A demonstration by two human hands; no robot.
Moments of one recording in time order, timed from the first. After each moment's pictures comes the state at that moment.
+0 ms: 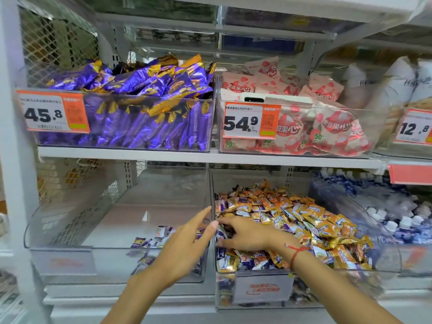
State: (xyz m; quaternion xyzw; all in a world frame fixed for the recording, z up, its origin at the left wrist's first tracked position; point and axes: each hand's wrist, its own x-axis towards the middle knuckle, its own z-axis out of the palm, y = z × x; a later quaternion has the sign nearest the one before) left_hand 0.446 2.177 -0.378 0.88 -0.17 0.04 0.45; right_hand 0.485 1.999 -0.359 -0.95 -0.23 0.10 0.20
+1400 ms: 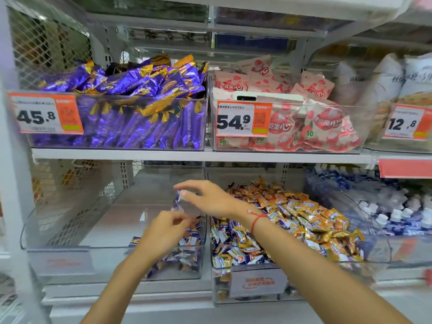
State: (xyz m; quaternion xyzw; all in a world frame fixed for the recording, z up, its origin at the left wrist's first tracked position) left_hand 0.461 2.197 -0.362 0.89 -0.07 0.02 0.45; right_hand 0.504 2.057 -0.319 -0.89 -0.27 -0.03 0.37
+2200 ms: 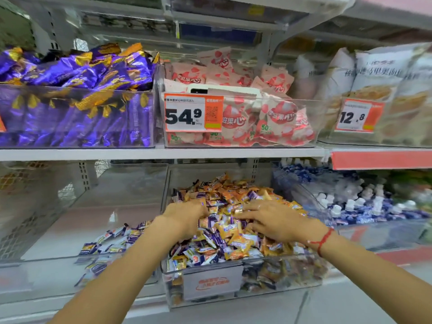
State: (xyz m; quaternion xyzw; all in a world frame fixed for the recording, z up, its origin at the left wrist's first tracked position) left_hand 0.507 2.085 -0.349 0.96 -0.27 -0.02 -0.04; right_hand 0.470 1.850 -0.356 -0.97 -0.23 -0.04 -0.09
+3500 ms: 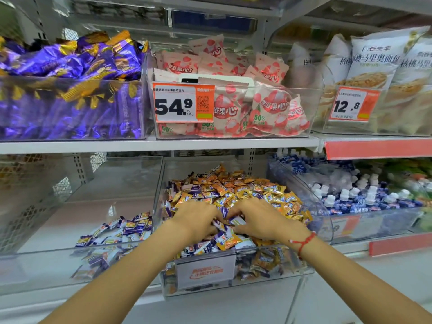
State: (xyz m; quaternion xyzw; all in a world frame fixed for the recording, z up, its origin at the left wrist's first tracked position) left_hand 0.488 2.055 -0.360 0.94 -0.34 0.04 -0.05; right_hand 0.450 1.884 -0.353 -0.98 -0.16 -0.04 0.06
